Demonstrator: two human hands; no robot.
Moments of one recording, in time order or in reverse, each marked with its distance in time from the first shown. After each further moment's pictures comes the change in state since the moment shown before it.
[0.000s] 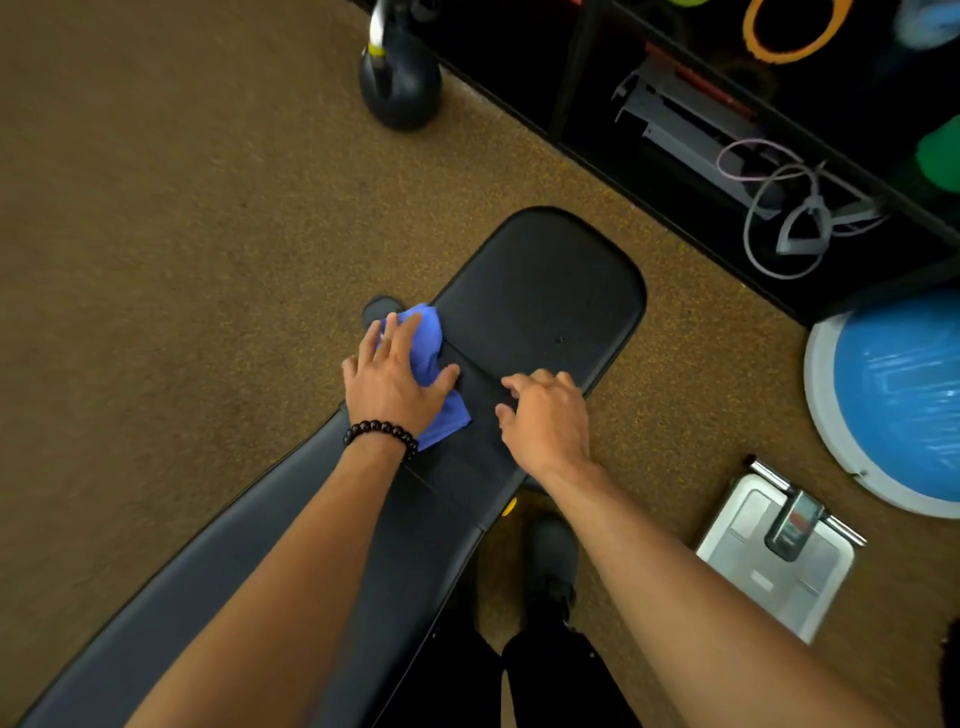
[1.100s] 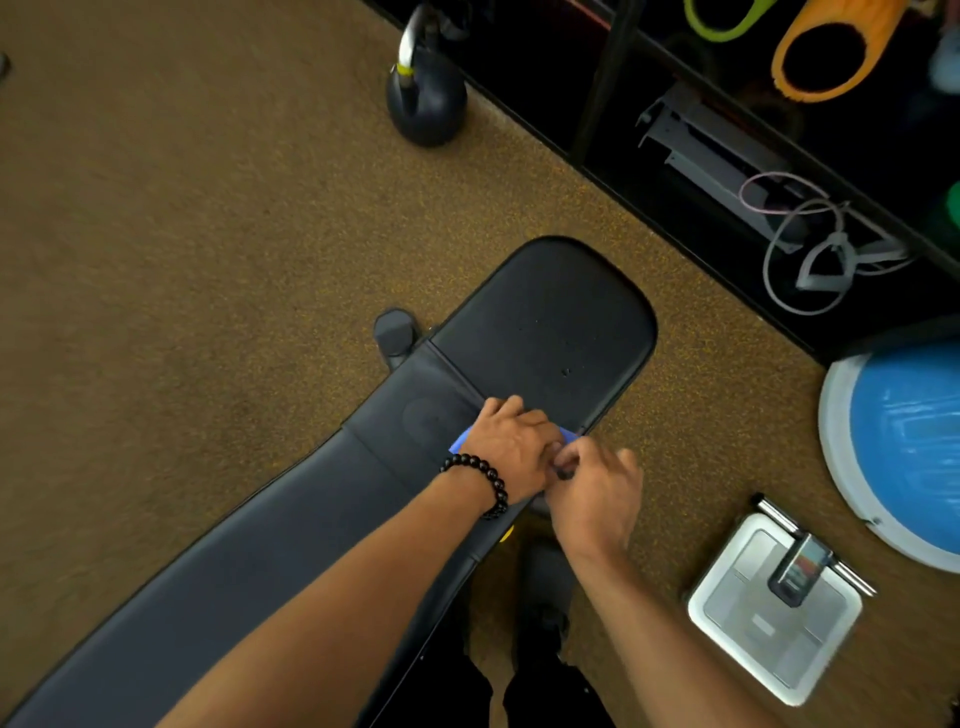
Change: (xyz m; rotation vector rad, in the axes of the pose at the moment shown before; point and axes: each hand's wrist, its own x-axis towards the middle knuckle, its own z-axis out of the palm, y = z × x) left_hand -0.028 0.091 0.028 0.240 -0.401 0.633; right_hand -0.037 0.048 0.009 0.125 0.234 0.171
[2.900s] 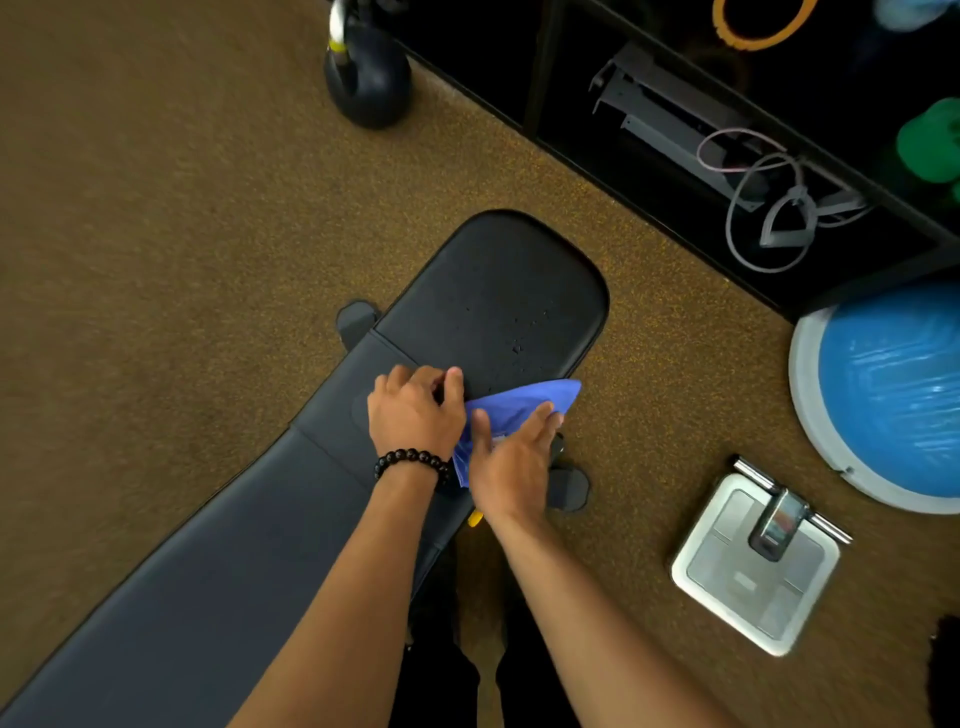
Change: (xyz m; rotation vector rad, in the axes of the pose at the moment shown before) left_hand 0.005 -0.010 0.007 -0.331 0.524 -0.751; right_hand 0.005 -0.030 0.028 0.450 -0.309 0.436
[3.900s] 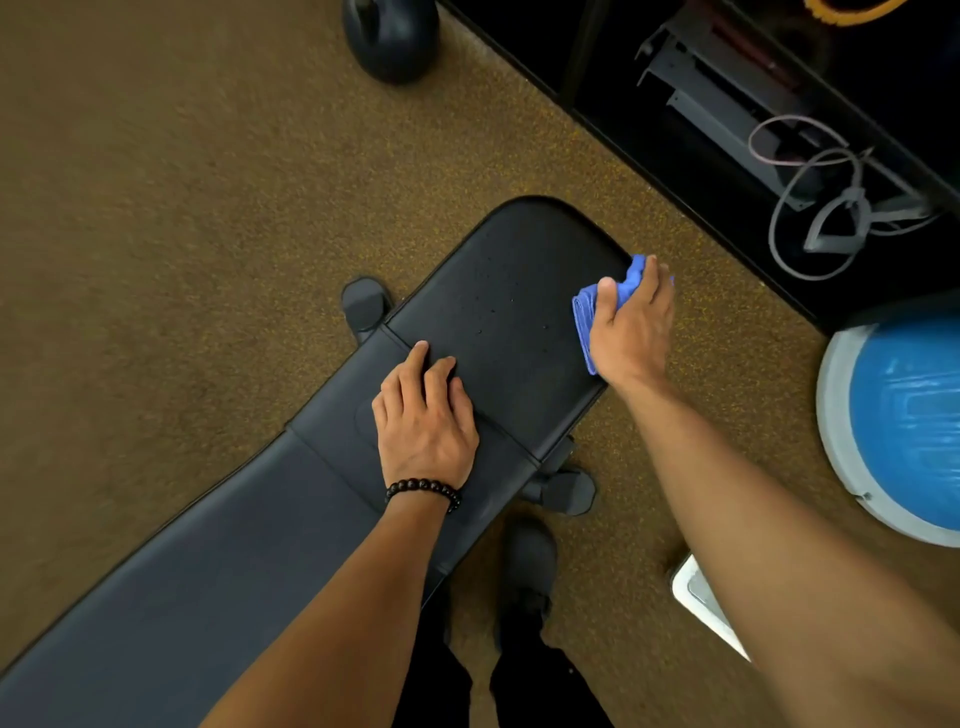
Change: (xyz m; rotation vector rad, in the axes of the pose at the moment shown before) left_hand 0.001 -0.028 0.041 0.153 0.280 0.189; right_hand 0.205 -0.023 -0.060 -0.274 0.280 -0.371
